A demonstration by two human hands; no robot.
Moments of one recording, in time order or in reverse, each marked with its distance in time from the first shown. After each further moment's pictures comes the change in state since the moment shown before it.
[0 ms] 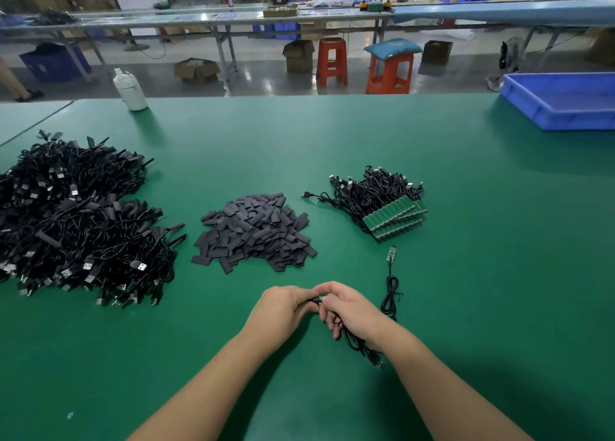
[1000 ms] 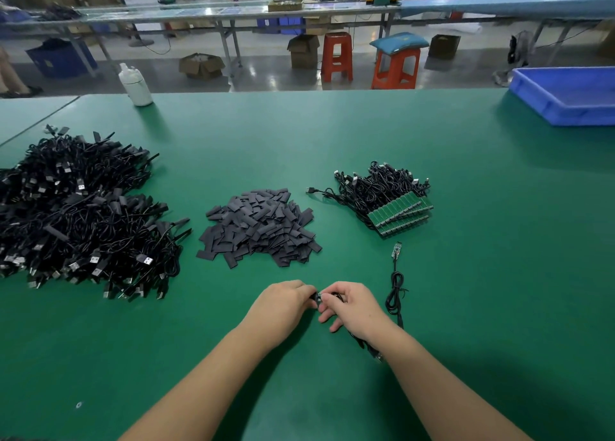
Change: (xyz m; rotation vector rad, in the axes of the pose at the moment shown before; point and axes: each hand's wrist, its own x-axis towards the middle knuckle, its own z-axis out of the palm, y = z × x) left_hand 0.001 -0.005 -0.003 0.281 -0.067 0.073; right_hand 0.009 0.014 0.008 -0.041 0.163 -0.057
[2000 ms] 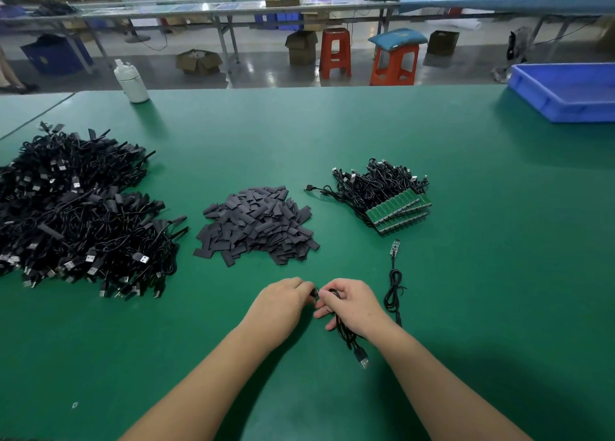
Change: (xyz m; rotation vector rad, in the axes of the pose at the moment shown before) left_hand 0.000 0.003 0.004 0.109 -0.041 -0.007; right_hand -0.003 -0.005 -0.002 0.032 -0.004 0.010
